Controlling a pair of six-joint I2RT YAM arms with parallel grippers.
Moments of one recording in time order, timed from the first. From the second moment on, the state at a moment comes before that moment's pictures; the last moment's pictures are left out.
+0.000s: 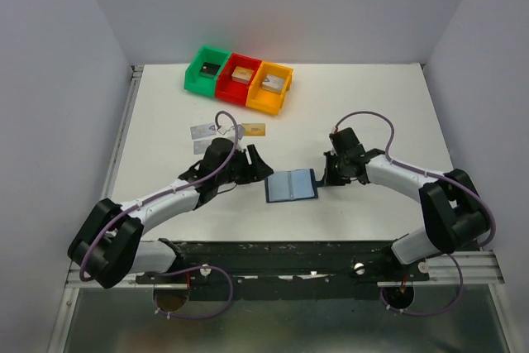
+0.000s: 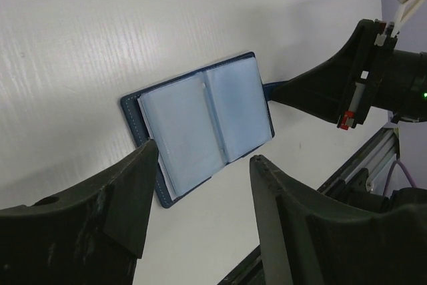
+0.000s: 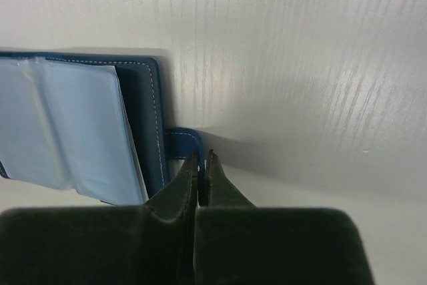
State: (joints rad) left arm -0.61 1.25 0.56 0.18 0.21 -0.77; right arm 0.47 1.51 0.78 -0.34 -0.04 0.46
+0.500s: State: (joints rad) left arm -0.64 1.42 0.67 0.14 0.25 -0.71; right arm 0.47 1.42 0.64 -0.28 -0.15 0.53
